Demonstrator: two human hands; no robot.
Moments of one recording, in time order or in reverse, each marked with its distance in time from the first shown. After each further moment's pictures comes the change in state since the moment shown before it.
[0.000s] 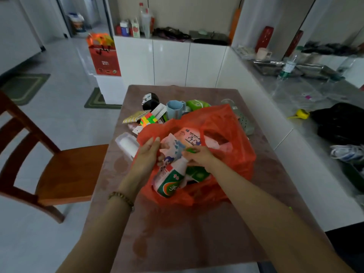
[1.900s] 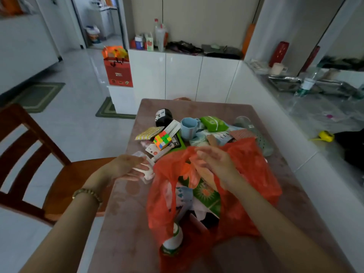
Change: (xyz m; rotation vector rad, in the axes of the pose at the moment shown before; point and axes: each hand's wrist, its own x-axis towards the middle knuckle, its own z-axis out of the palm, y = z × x) left_hand 0.073 0.049 -0.121 0.512 -0.120 -0.340; right_hand -0.001 -0.055 0.010 0.036 -0.020 -0.453
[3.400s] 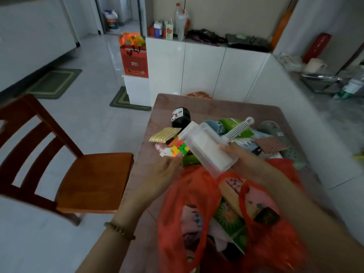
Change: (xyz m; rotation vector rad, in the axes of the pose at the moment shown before) left_hand 0.011 0.032 0.045 -0.130 0.230 0.196; right_hand 0.090 -0.016 -0.009 0.280 -0.388 0.373
